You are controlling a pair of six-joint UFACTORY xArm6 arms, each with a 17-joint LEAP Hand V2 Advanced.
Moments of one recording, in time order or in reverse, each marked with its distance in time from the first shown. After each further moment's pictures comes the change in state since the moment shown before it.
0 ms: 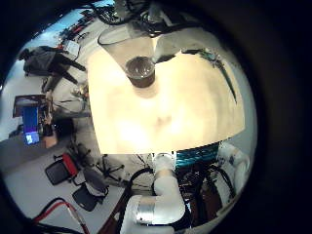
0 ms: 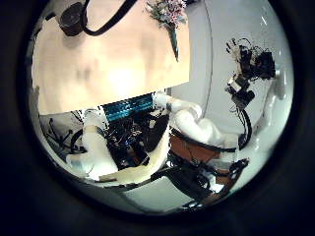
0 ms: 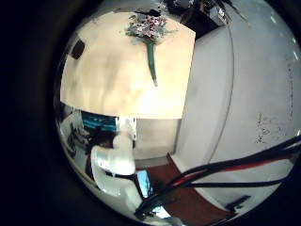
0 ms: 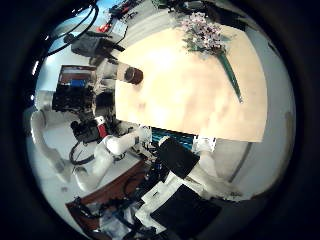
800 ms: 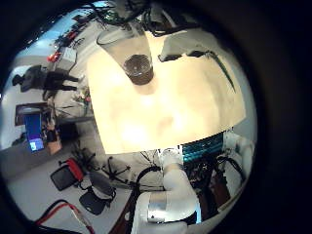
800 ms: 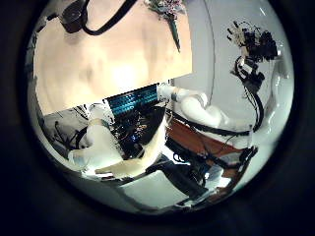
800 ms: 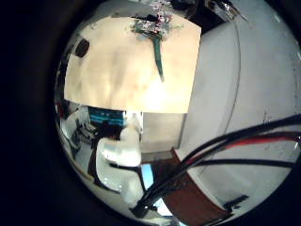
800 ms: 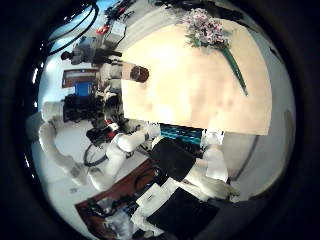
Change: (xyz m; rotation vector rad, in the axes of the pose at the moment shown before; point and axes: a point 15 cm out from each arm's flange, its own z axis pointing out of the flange) left arm -0.009 0.018 0.007 -0.002 -0.037 0.118; right arm 0.007 0.015 -0.023 -0.062 -0.135 0.152
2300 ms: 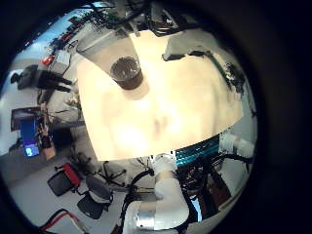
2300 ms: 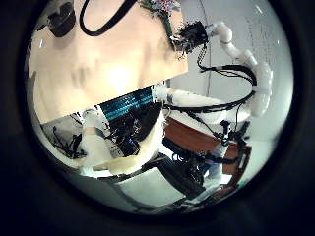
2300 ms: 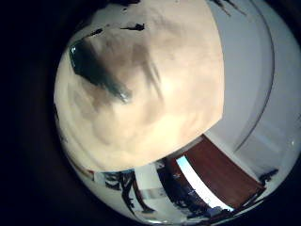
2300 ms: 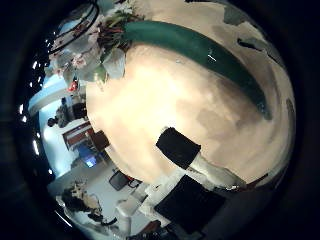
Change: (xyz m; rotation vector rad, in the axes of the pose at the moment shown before) left arm 0.024 -0.021 0.014 -0.011 0.049 0.015; right arm 0.165 -0.159 0.294 -0.073 -0.036 0.458
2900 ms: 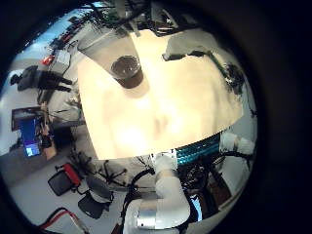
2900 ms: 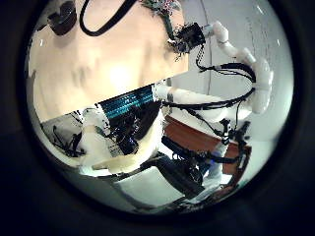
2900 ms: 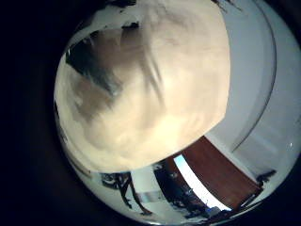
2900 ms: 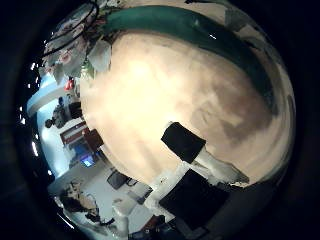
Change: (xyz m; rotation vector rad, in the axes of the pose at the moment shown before) left arm 0.000 0.005 0.000 0.002 -0.004 0.002; right arm 0.005 -0.001 0.018 -0.012 0.021 -0.010
